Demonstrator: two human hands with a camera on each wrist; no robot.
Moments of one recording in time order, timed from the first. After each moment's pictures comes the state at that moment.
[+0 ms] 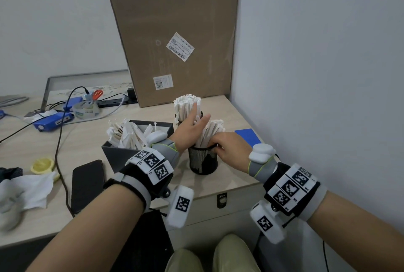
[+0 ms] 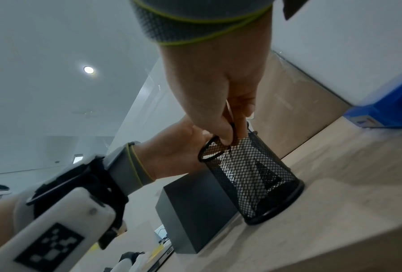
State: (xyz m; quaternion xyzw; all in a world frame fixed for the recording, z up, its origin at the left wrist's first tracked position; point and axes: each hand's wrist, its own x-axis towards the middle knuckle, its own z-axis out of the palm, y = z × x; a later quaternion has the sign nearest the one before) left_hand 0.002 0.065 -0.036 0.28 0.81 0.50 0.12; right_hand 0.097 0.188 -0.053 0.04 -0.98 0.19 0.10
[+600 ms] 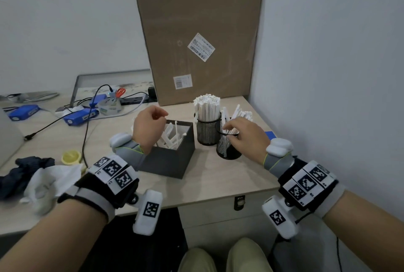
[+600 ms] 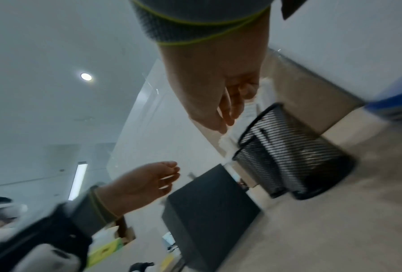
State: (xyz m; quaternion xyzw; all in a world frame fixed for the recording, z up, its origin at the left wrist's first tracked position) left_hand -0.028 -0.043 -0.013 0.11 0.86 0.49 -0.12; right_hand 0.077 0.187 -0.045 0.01 -0.95 0.25 0.21
